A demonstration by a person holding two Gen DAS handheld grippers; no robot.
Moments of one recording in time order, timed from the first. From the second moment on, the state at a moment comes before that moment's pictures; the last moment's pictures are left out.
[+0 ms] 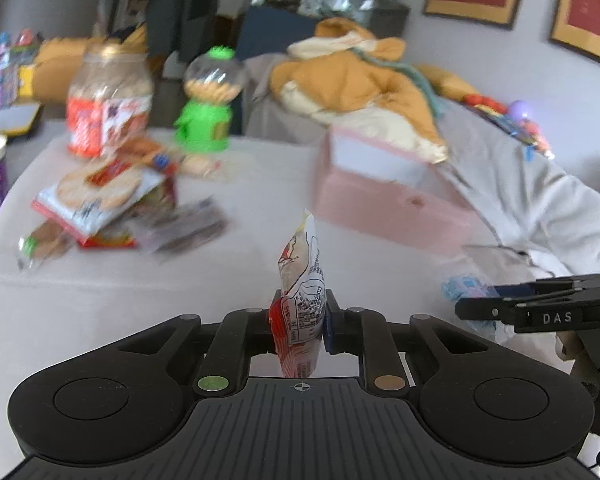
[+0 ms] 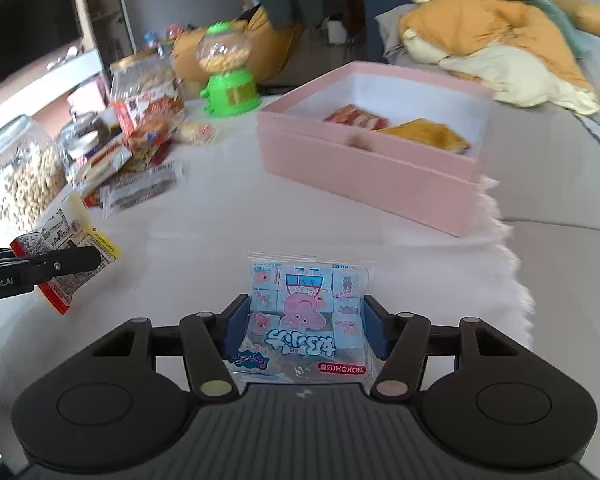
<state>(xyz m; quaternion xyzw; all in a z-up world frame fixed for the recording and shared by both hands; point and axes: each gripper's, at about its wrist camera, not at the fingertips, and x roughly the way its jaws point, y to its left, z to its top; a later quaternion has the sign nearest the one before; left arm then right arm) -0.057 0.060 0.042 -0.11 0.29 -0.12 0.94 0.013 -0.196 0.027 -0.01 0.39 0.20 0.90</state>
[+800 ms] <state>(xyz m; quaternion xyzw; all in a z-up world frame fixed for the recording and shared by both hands) 0.151 -0.004 0.097 -0.18 0.25 -0.20 0.93 0.015 -0.243 0.058 -0.01 0.33 0.18 0.93</state>
